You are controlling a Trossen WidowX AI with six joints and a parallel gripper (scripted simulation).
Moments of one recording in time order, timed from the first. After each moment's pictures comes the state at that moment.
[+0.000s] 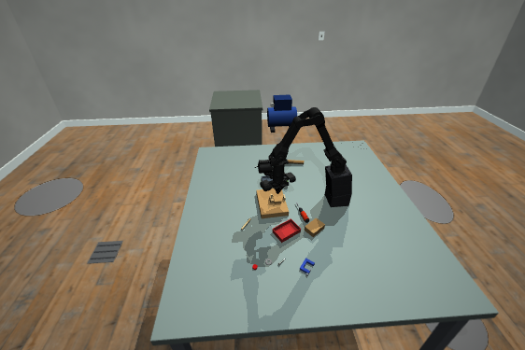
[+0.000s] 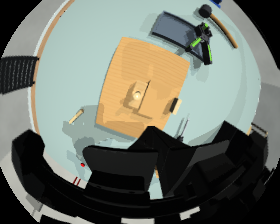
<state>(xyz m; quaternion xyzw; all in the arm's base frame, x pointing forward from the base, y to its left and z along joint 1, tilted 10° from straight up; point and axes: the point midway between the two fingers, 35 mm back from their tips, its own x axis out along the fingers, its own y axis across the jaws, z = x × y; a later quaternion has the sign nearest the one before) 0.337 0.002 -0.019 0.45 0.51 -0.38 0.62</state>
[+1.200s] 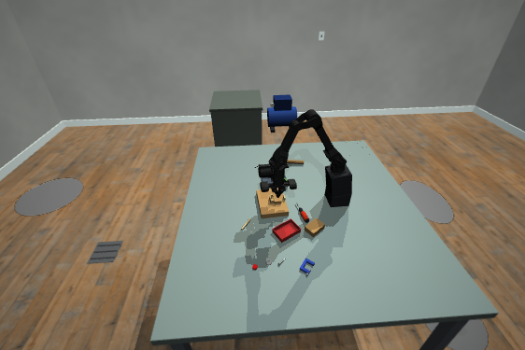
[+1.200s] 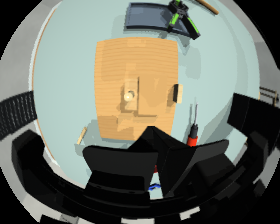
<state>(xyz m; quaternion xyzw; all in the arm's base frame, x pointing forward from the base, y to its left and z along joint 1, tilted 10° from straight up) 0.341 0.011 -0.038 0.55 0.45 -0.46 0.54</state>
